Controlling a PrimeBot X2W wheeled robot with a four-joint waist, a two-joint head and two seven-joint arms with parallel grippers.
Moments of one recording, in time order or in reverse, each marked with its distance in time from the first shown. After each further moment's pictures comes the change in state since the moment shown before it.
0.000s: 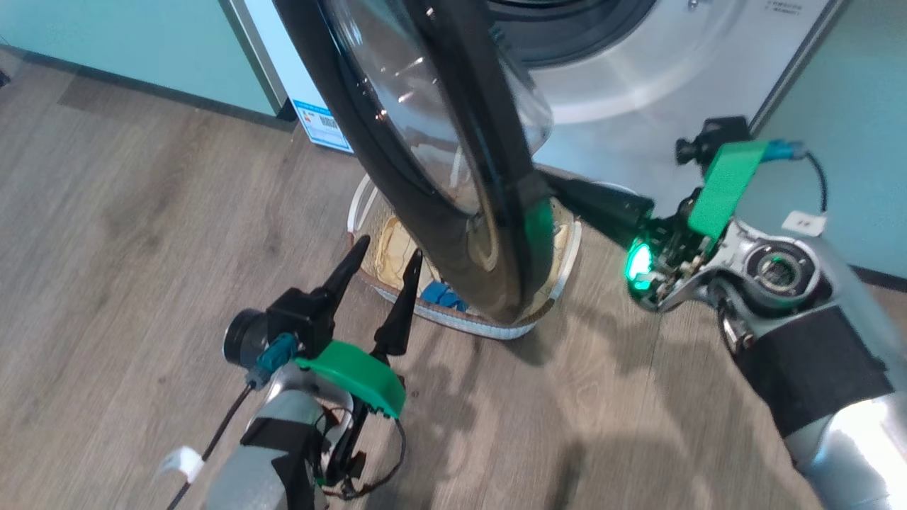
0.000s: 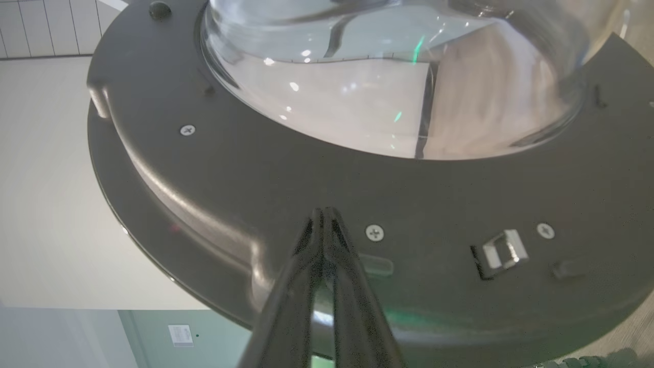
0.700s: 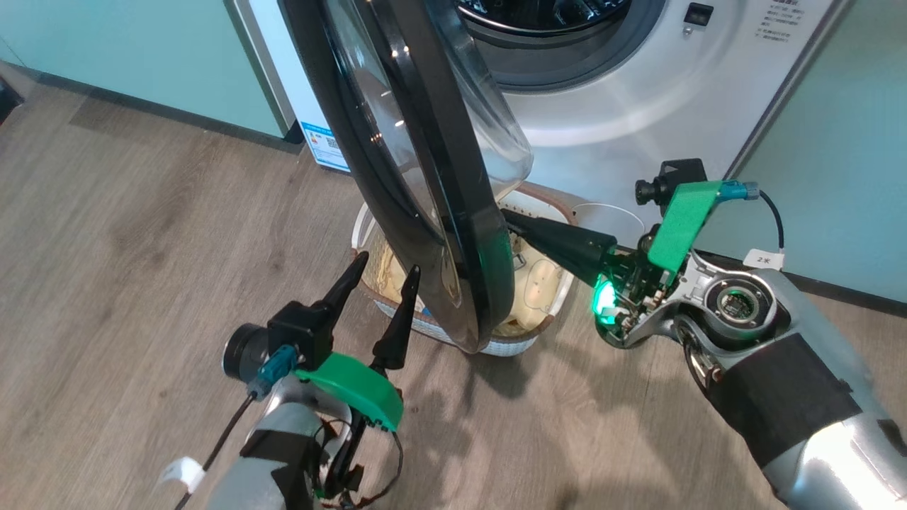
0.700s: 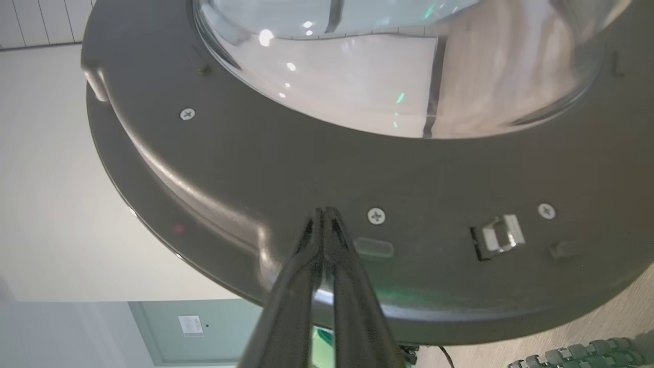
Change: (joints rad) left arm 0.027 0.000 0.002 0.012 0.005 -0.001 0.000; right arm 0.037 0.005 0.122 -0.013 0.086 0.000 -0.072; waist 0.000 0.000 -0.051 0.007
